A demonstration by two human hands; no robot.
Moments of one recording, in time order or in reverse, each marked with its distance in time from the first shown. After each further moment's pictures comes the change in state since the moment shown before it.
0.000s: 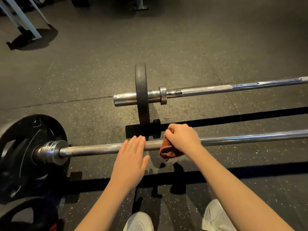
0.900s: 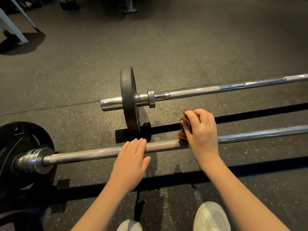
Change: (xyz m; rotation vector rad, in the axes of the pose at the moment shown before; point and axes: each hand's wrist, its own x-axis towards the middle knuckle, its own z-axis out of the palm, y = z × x) left_hand 0.019 0.026 -0.006 -0.106 -0.034 0.090; right_hand -0.033 0.052 -0.029 -0.077 0.811 -0.168
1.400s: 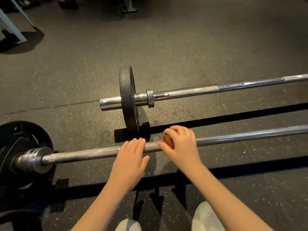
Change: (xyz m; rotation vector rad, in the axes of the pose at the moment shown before) left_hand -0.001 0.003 0.003 0.051 -0.039 -0.017; right_hand -0.028 -0.026 0.016 0.157 -0.466 0.124
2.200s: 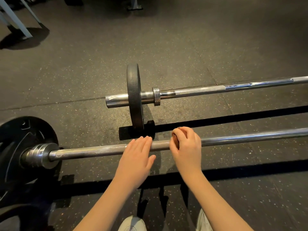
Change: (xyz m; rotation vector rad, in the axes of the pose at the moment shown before) left_hand 0.000 0.000 -0.002 -0.018 0.008 0.015; right_hand -0.014 -0.005 0.027 0.013 0.269 0.042
